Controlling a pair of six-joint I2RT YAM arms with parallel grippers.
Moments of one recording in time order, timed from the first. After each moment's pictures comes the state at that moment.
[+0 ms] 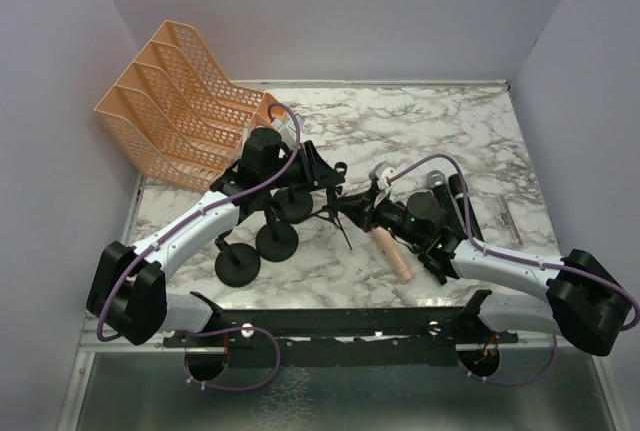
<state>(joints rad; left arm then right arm) -0.55 1.32 0.92 0.02 0.50 -0.88 0.83 1.19 0.46 0.67 -0.11 0.13</state>
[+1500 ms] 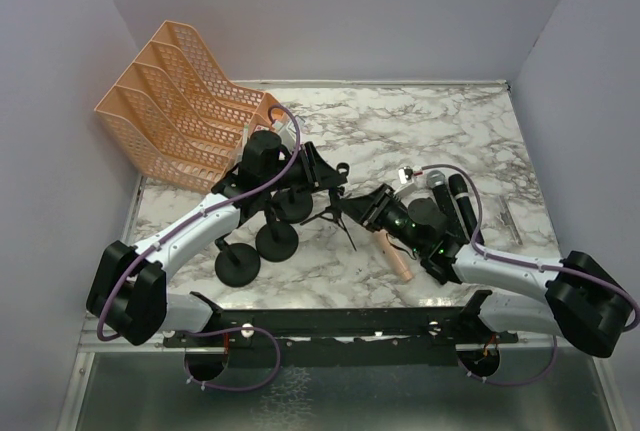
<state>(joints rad) -0.56 1.32 0.89 0.08 0.51 -0.92 0.84 1.17 0.40 0.67 0.05 1.09</state>
